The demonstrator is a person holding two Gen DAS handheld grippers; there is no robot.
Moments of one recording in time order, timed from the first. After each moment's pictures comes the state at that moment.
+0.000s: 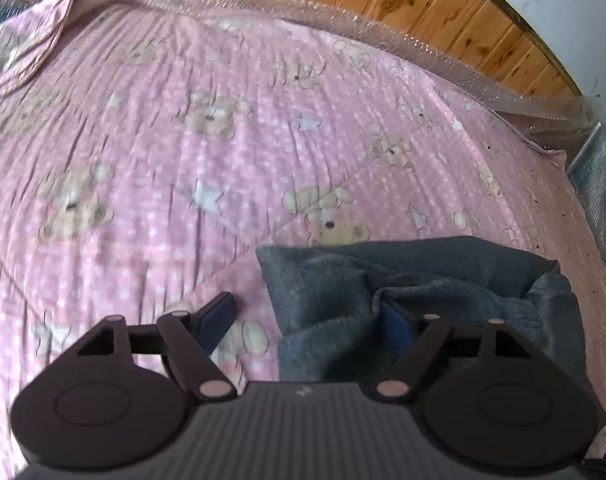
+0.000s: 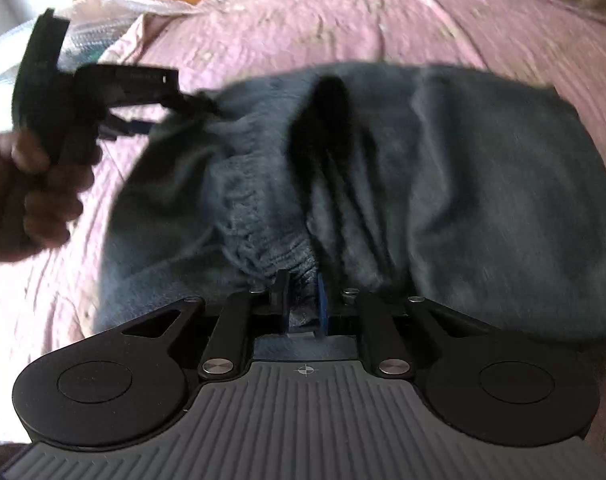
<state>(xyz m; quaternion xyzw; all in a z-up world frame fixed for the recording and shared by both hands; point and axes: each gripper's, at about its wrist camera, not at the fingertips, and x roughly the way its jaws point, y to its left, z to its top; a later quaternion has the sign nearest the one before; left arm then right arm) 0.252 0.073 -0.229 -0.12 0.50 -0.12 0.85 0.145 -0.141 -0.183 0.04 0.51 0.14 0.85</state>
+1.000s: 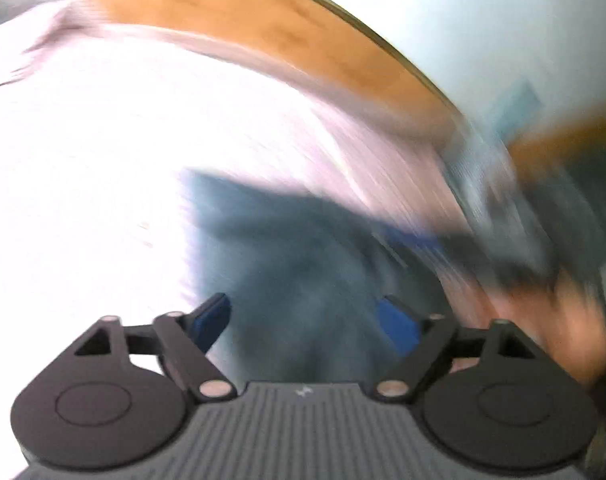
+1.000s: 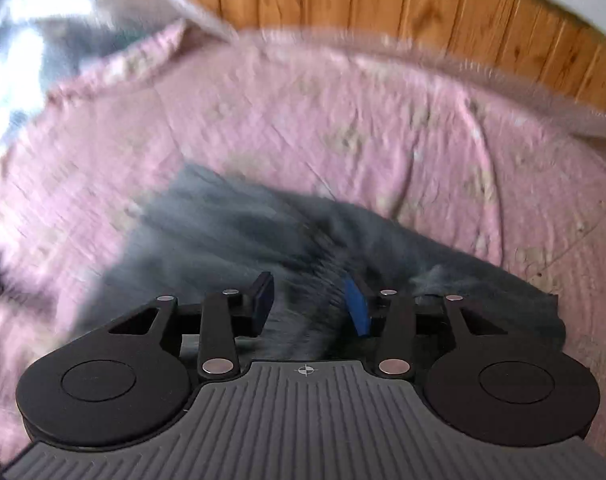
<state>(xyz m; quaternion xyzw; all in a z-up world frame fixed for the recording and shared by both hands) 0.131 0.147 -0.190 -0.24 0.43 -0.20 0.85 0.228 -0.103 -0.134 -0.10 0.43 0.20 0.88</state>
